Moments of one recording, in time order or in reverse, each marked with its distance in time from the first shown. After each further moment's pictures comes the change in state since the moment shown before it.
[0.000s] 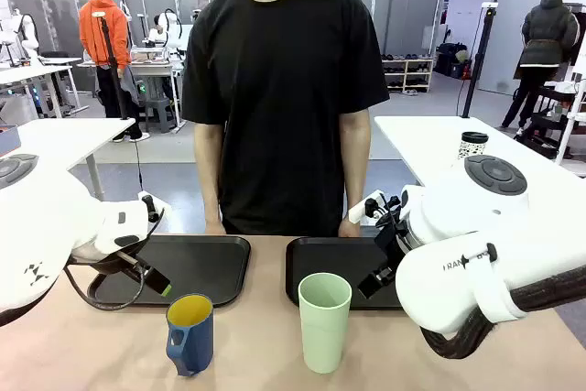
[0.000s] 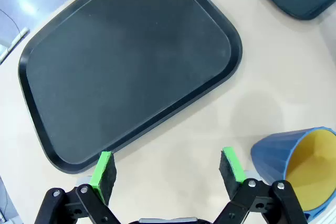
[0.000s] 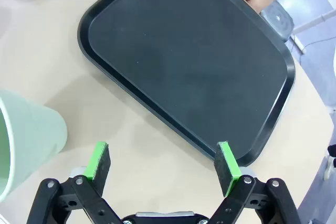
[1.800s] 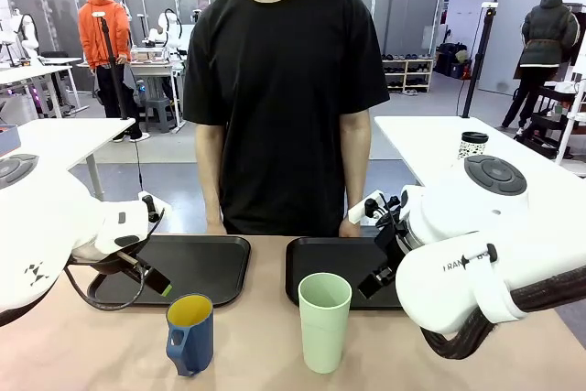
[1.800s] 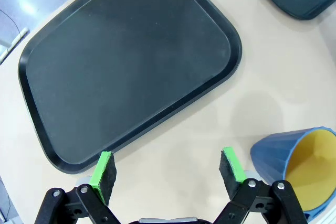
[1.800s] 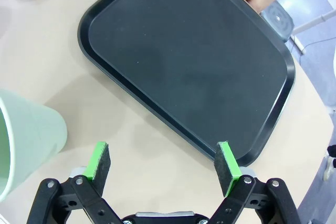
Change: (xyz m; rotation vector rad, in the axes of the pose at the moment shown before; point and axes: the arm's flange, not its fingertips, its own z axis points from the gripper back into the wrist) left arm 0.000 0.000 0.000 0.000 0.000 -0.001; right arm 0.000 0.000 0.000 0.000 0.000 0.003
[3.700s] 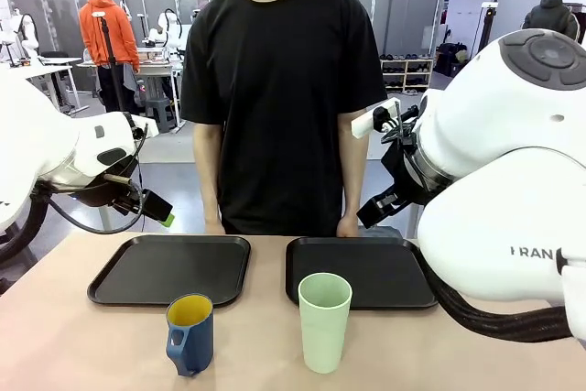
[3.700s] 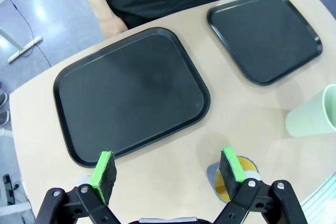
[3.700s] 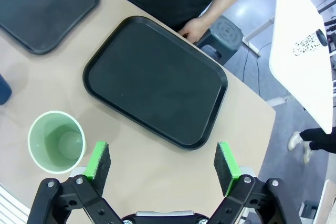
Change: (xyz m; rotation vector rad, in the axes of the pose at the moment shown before) left arm 0.057 -0.010 0.124 0.019 -0.148 0.164; right arm 0.051 0.026 0.157 -0.181 -0.128 -0.102
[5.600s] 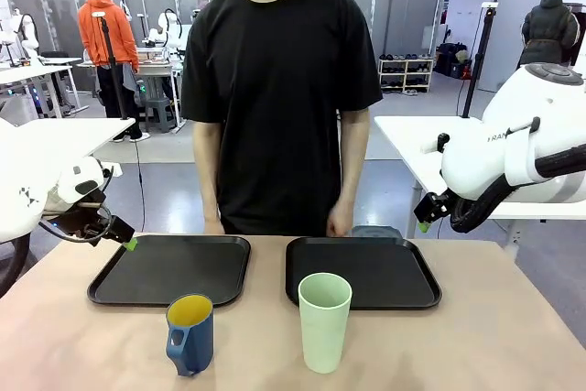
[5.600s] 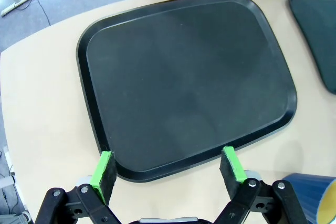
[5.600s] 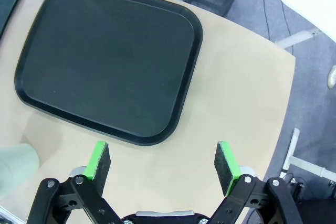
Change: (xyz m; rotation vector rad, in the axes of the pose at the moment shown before) left arm -0.034 0.147 -0.117 -0.019 0.147 0.152; right arm -0.018 -0.159 -0.132 0.092 0.272 -0.282
